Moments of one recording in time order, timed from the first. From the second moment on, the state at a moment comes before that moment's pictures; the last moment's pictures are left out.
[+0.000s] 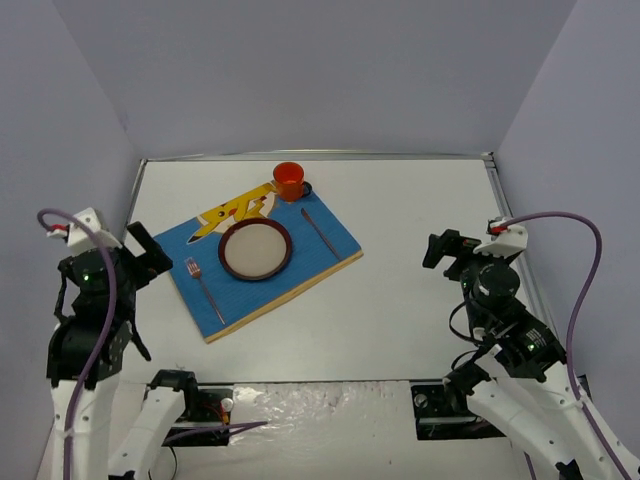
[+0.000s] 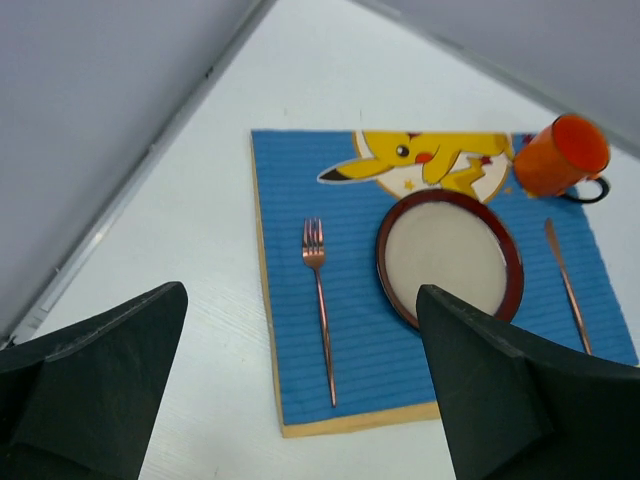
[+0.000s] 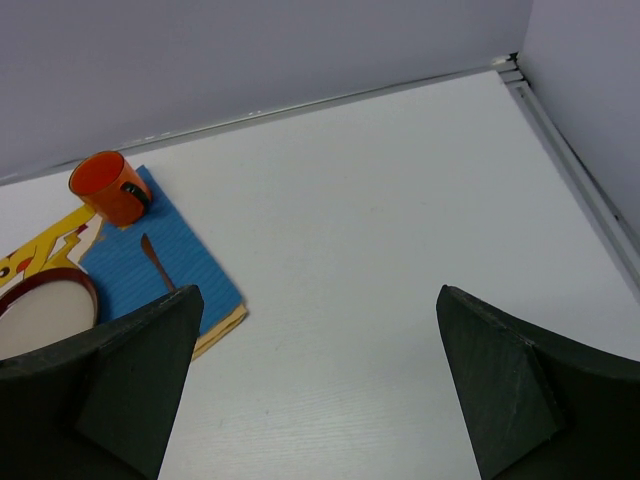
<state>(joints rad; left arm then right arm) -0.06 0.61 1.15 -0.89 -0.39 -0.36 0.56 0.54 0.80 -0.41 0.62 0.30</state>
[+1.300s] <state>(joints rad) -0.09 0.12 0.76 -0.67 -0.60 -0.22 0.56 0.42 0.76 -0.41 0.78 0.18</state>
